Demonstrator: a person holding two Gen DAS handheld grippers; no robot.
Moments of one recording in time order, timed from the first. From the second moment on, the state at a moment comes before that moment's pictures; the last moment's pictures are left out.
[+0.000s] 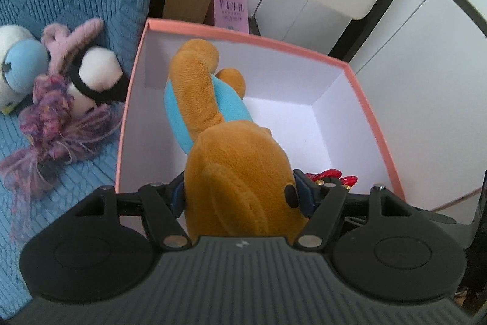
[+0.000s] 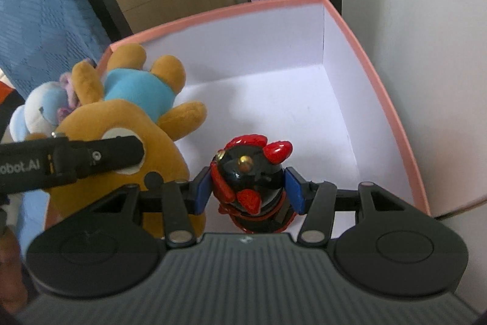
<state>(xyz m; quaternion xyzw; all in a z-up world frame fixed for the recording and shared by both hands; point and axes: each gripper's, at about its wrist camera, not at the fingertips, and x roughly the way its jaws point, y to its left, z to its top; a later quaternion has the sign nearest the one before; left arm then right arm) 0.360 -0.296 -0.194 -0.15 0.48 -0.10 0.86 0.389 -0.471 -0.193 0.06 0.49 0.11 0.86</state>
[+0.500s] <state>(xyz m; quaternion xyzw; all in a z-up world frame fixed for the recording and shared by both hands) 0.332 -0.280 -0.151 -0.16 0.45 -0.10 0.87 0.363 -0.471 -0.138 0.06 0.45 0.11 0.88</state>
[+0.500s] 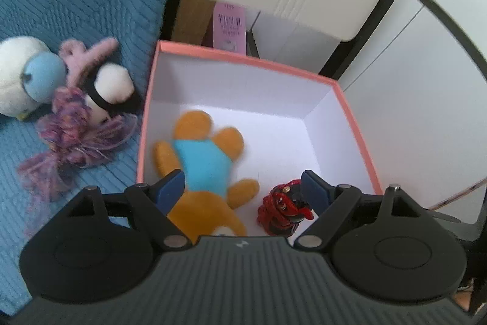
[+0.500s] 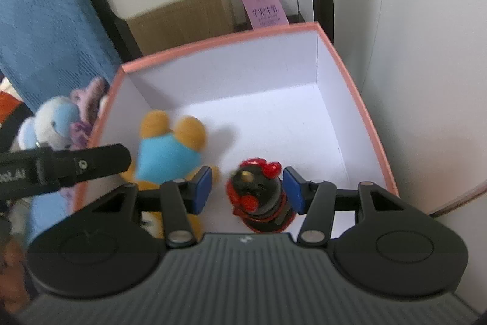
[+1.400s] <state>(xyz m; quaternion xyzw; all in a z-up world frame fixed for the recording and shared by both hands) 0.176 -0.186 -0.022 -0.16 0.33 -0.11 0.93 0.217 -0.407 -0.009 0.06 0.36 0.15 0.92</state>
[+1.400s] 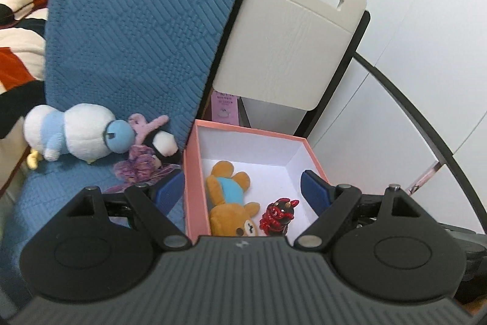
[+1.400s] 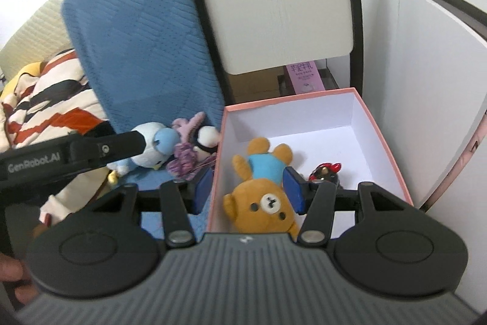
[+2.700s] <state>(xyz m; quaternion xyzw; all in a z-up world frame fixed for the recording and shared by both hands) 0.107 -0.074 -0.102 -0.13 0.31 -0.06 0.94 0.161 -0.300 -0.084 0.06 0.37 0.16 0.91</state>
